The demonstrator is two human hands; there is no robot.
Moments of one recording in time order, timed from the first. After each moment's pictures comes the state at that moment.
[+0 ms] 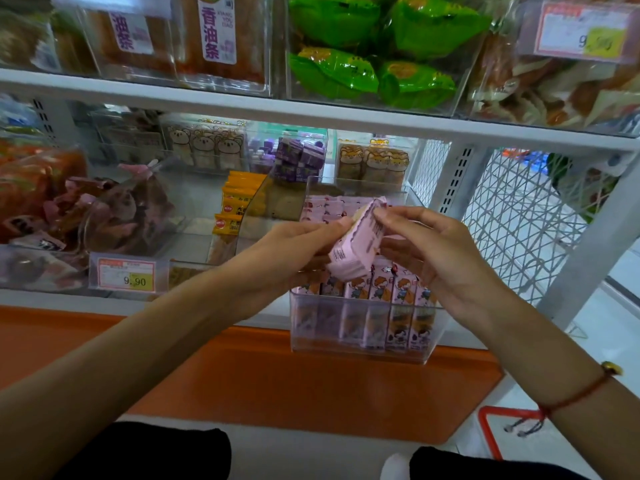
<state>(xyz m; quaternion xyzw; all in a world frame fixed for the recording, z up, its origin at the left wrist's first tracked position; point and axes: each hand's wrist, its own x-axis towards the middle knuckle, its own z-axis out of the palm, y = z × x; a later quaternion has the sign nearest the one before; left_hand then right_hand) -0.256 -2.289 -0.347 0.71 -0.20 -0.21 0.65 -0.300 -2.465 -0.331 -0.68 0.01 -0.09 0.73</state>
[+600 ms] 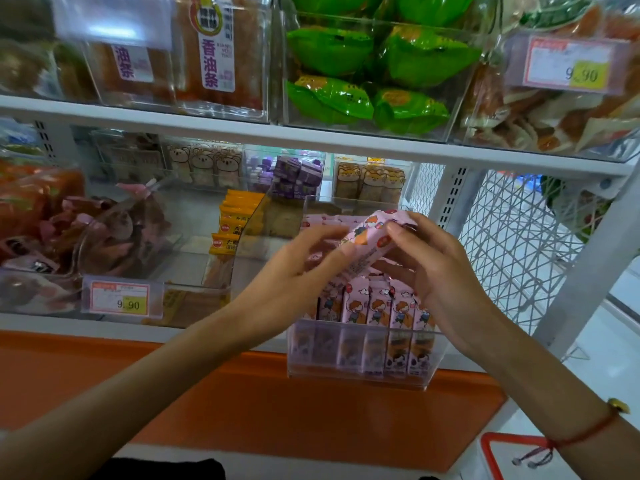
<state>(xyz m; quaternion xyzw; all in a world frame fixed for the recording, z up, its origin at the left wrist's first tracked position) -0.261 -2.292 -0.350 0.77 -0.32 -0.01 0.56 -0.298 -2.468 -0.335 -0.70 -0.09 -0.13 0.70</state>
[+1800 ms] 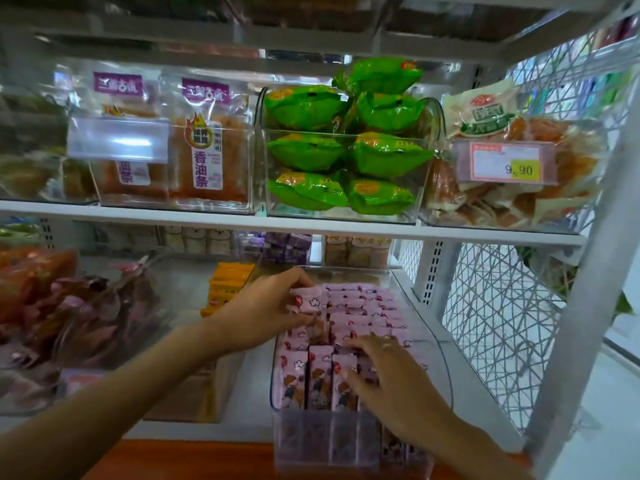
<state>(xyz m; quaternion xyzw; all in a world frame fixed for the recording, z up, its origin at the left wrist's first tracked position) -0.178 -2.282 -0.326 0.87 -0.38 0.09 0.31 -0.273 -2.477 -0.384 -0.96 -0.07 -0.14 0.23</state>
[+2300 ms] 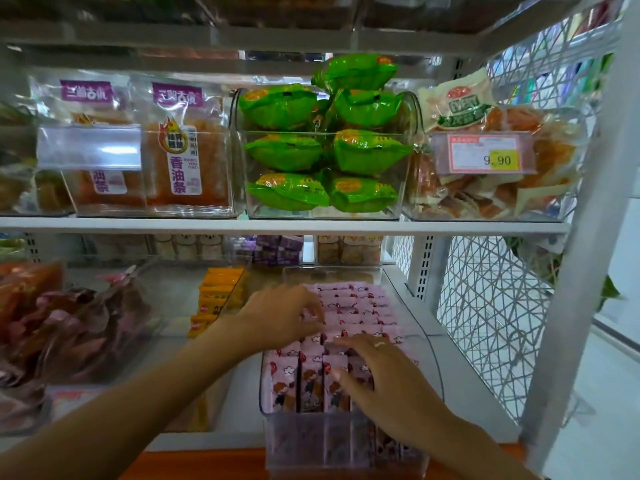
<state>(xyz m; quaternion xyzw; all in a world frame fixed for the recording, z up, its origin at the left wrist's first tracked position) -0.176 -2.322 -0.323 0.93 -0.36 0.06 0.08 -0.276 -2.481 -0.387 -0.96 -0.10 -0.15 0.23</state>
